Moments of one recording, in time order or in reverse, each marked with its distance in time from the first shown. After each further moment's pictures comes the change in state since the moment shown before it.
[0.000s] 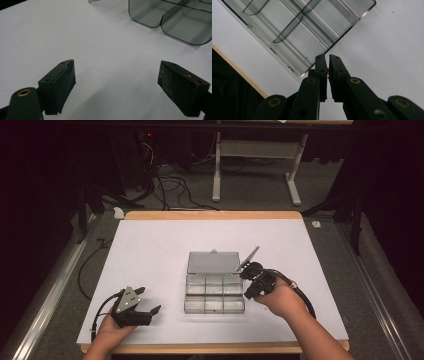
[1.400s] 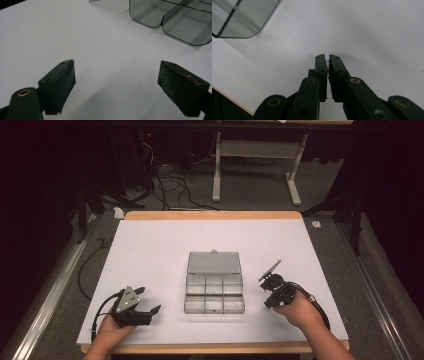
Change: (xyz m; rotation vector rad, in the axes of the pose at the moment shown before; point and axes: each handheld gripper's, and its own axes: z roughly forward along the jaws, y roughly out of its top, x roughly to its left) left arm 0.001 0.000 0.000 0.003 0.001 -0.003; right arm -0.043 -0.057 0.036 0.035 -0.042 0.111
